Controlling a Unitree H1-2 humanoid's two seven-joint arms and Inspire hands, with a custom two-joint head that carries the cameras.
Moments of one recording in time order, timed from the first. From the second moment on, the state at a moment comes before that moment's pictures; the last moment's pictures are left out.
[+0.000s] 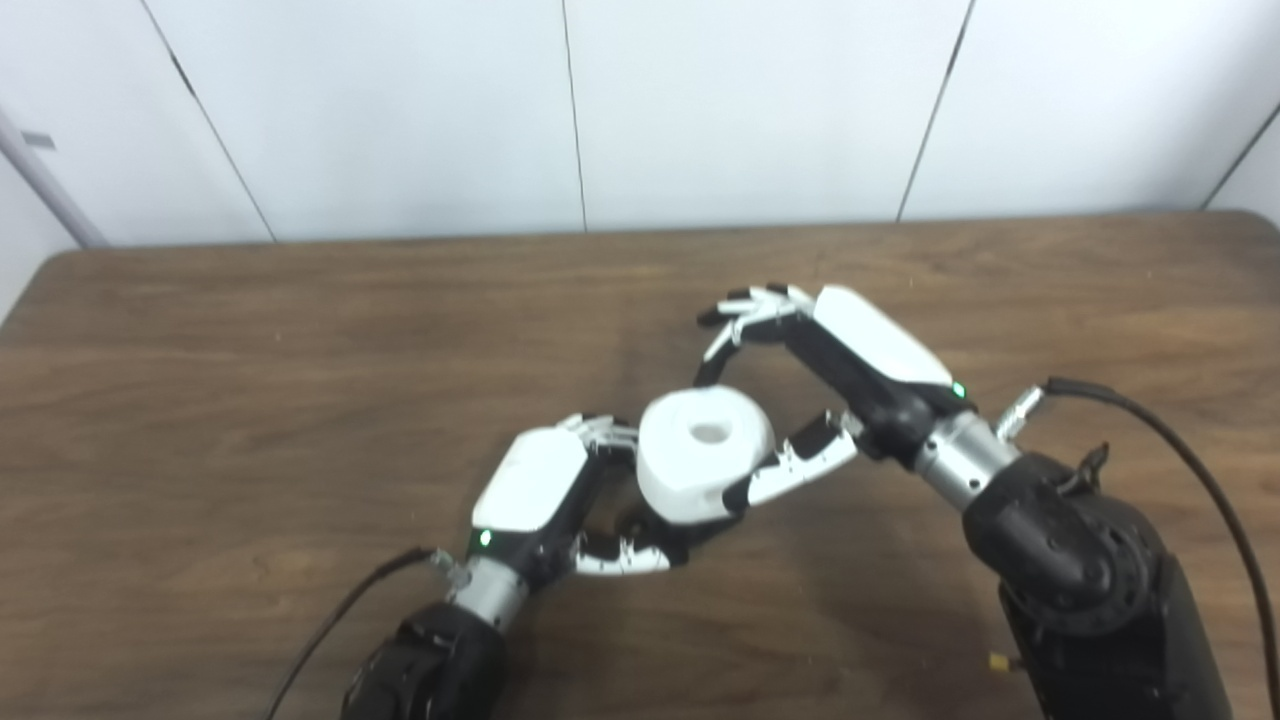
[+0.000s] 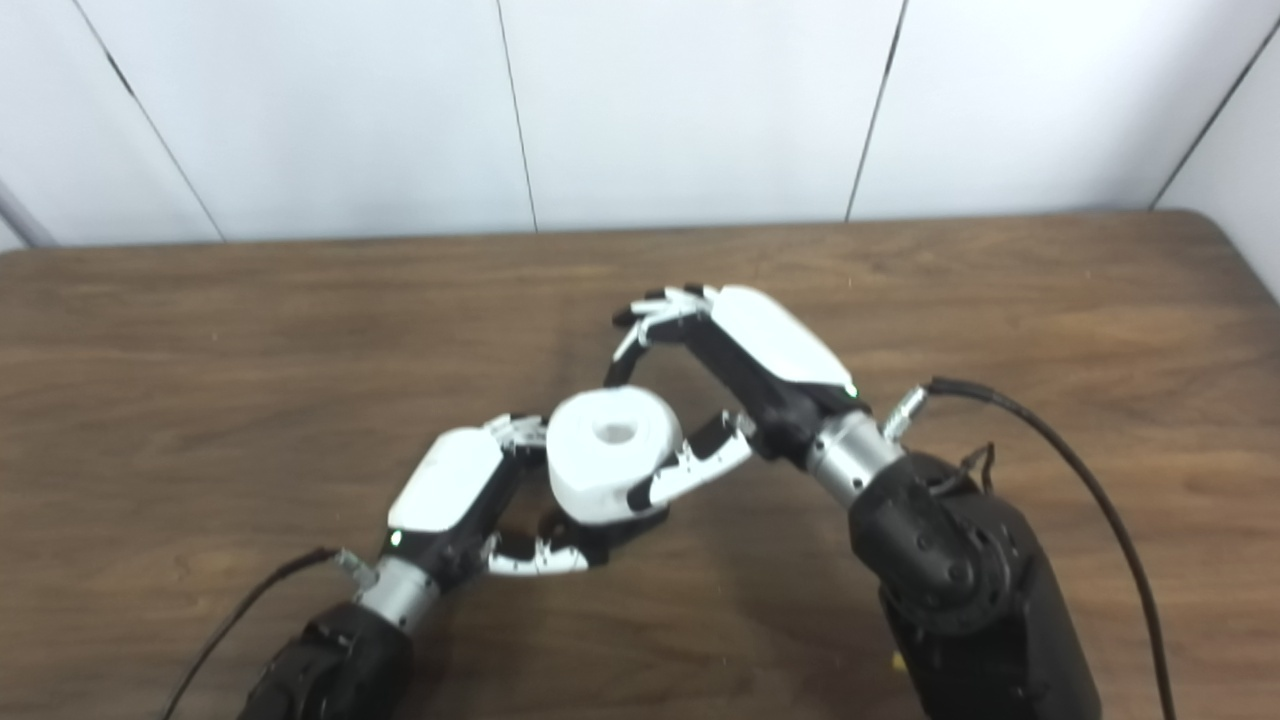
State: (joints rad) left arm -0.05 0.18 -0.41 -0.18 0.83 0.07 -0.12; right arm -0.24 -0.23 0.24 -0.64 -0.71 0.43 0.62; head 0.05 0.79
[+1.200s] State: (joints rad) left arm -0.06 0.18 -0.42 -0.16 0.82 0.06 -0.10; right arm -0.20 -0.23 0.28 -0.58 -0.72 0.39 0.54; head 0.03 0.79
